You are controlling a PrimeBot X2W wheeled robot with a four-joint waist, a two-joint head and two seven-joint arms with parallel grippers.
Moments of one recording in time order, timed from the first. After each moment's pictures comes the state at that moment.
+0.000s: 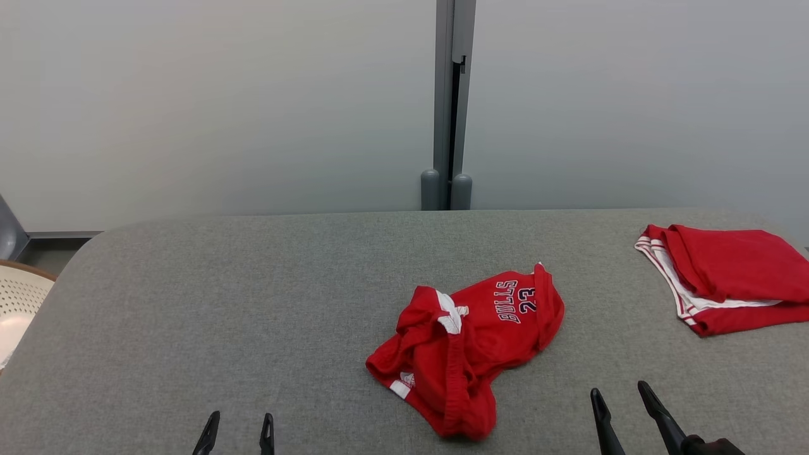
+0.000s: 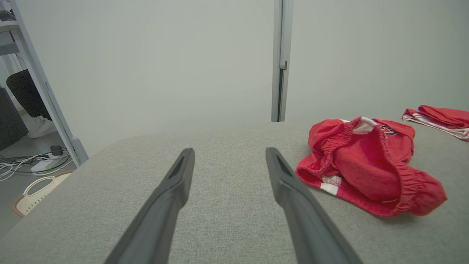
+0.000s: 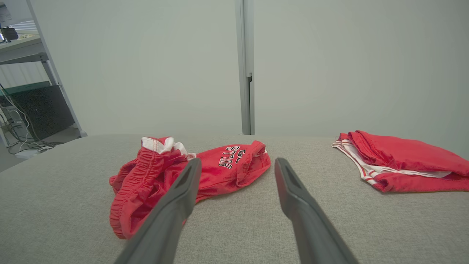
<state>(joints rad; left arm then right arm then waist) 0.30 0.05 -0.11 0.05 -0.05 0.07 -0.26 0.16 -0.08 0.16 0.22 0.16 0.13 -0.26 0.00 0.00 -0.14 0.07</state>
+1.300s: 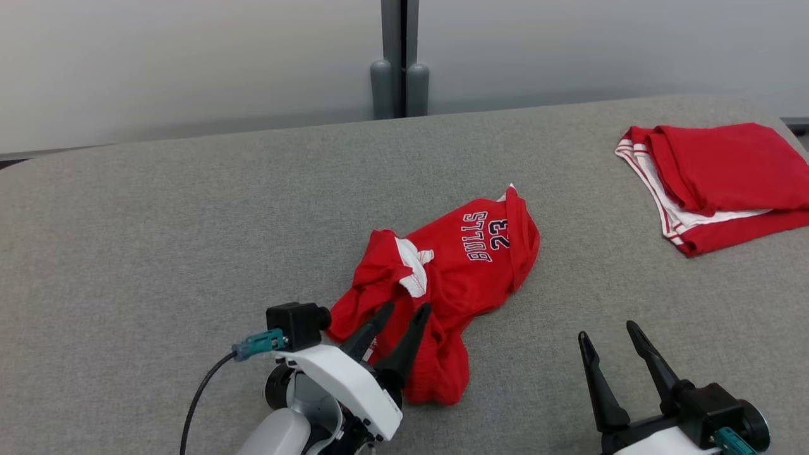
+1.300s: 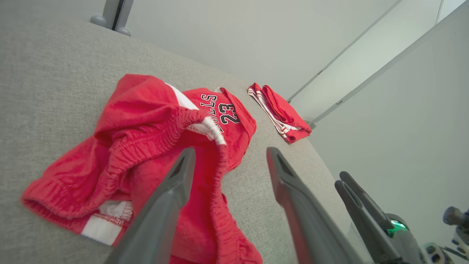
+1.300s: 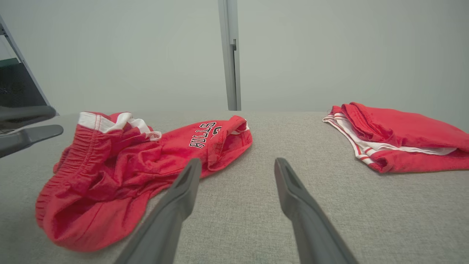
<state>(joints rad) -0.23 0.05 -0.55 0.29 -0.86 -0.07 0.03 0.03 -0.10 0.19 0.23 0.14 0.13 -0.26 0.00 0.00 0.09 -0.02</state>
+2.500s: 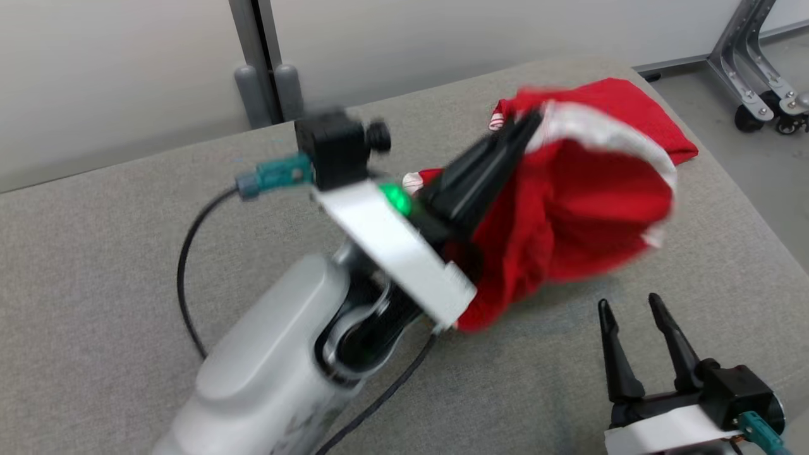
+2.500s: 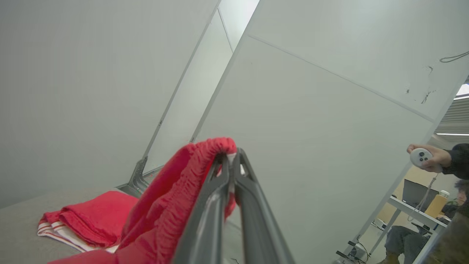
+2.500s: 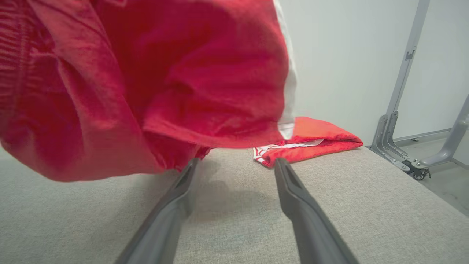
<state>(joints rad) -0.69 0.06 -0.68 0.04 -1.07 -0.07 0.04 -0.01 -0.06 0.12 0.18 0.15 0.13 -0.26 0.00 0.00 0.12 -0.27</state>
